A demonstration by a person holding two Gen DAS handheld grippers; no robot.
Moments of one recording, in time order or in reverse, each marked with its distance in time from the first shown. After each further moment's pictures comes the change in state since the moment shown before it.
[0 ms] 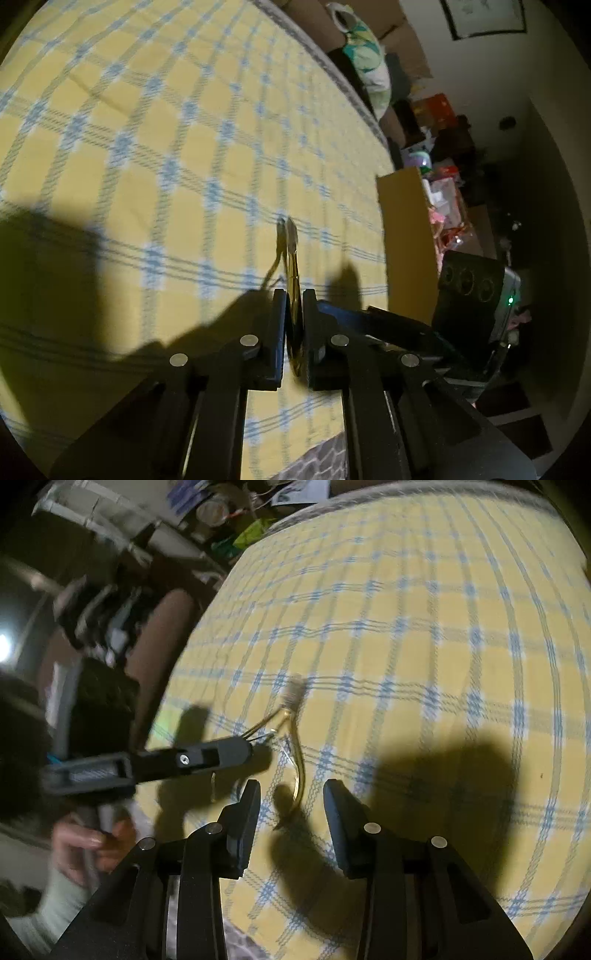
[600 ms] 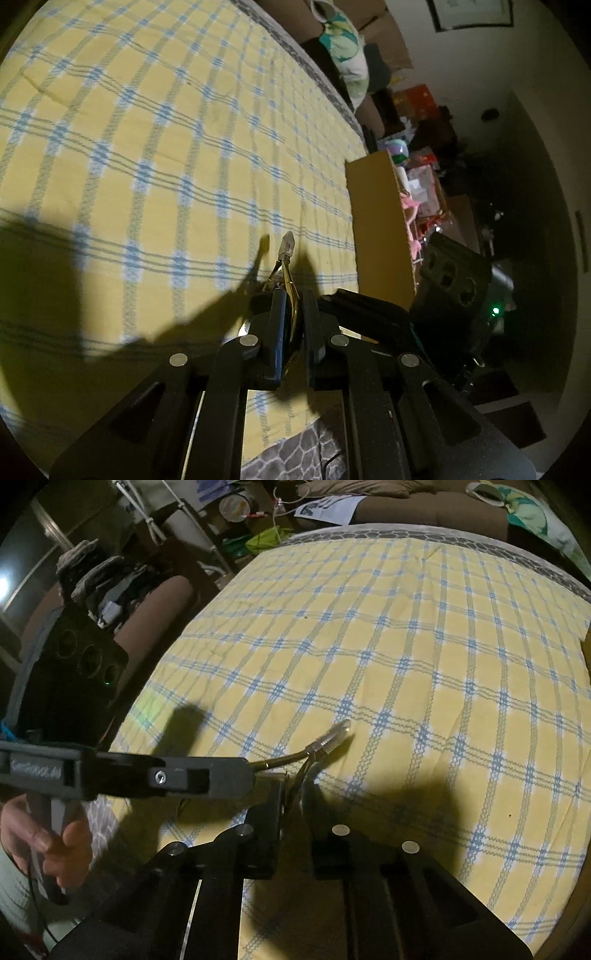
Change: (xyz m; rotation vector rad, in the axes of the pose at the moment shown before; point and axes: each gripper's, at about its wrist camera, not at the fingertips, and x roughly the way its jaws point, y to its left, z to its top) left arm 0.010 -0.026 -0.009 0.013 0.037 -0.087; right arm 0.004 0.021 -0.003 -0.147 -0.055 -0.128
